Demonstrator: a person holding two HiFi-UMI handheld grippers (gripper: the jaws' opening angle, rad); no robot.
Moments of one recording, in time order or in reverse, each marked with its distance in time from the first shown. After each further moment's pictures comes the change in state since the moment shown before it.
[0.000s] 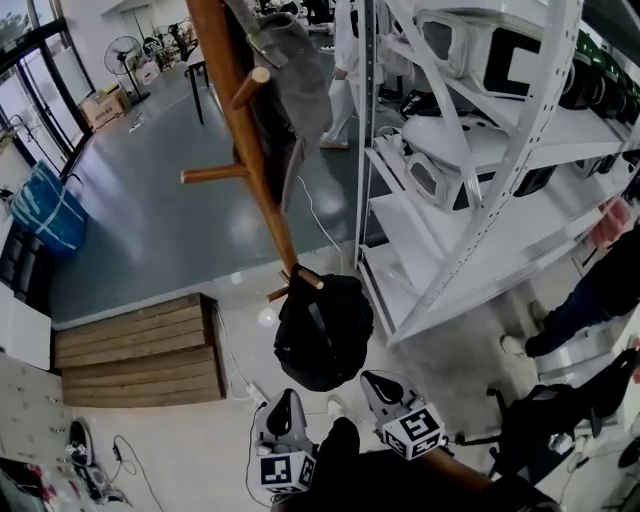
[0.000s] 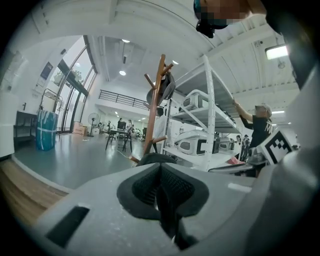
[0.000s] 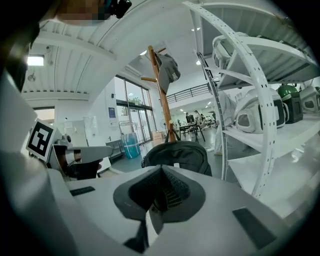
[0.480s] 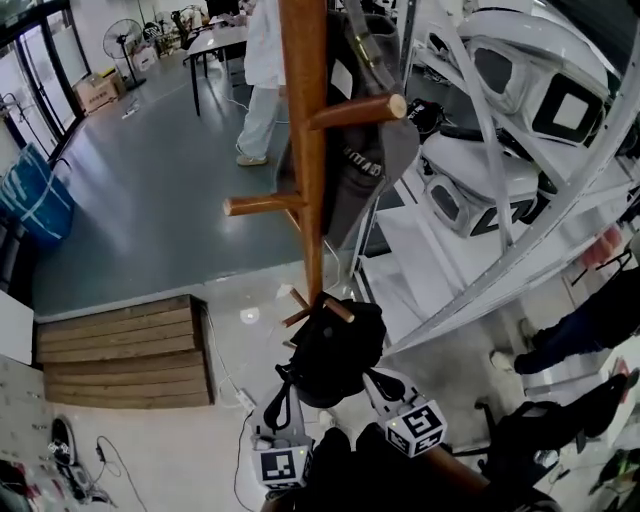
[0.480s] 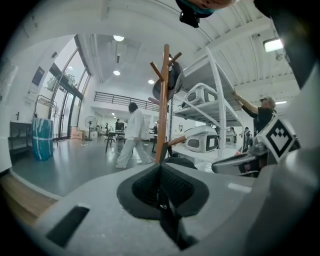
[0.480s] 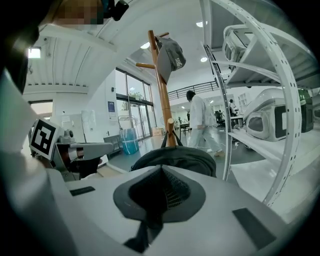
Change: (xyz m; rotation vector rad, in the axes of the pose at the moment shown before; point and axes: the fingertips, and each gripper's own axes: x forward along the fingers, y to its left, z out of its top) left arm 0.061 0.060 0.021 0.090 0.065 -0.022; right arm 0.077 -0.010 0.033 -0.045 0.042 -0.012
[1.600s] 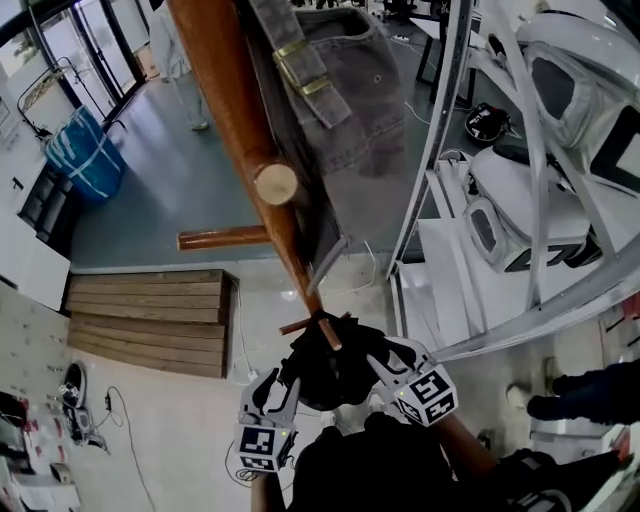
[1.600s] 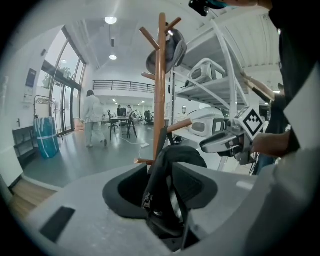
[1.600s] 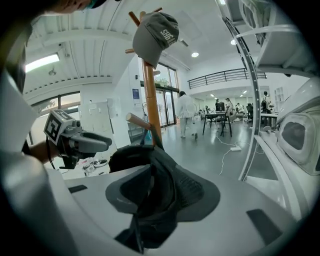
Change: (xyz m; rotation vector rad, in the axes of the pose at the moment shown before) left arm 0.060 -0.011 -0.014 0.040 0.179 0.051; right arm 0.062 -0.097 0.019 -0.179 0.166 0.301
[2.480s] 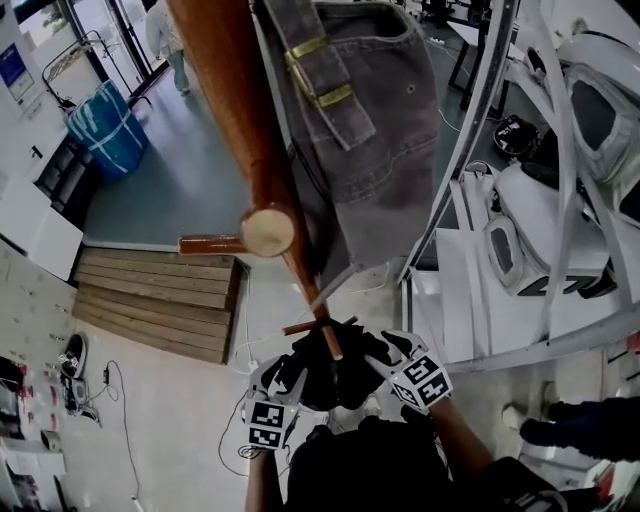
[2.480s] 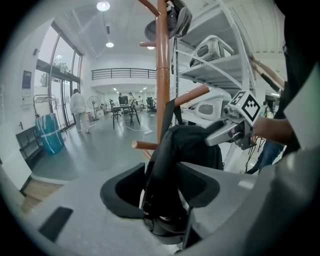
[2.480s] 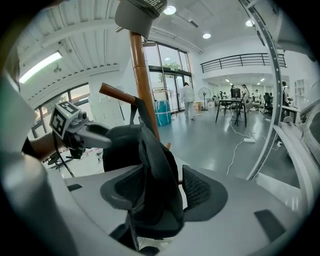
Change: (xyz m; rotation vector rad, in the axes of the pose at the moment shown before) left arm 0.050 0.012 -0.042 0.024 0.172 0.044; right arm 0.051 -0.026 -0.034 -0.050 0.178 0.152
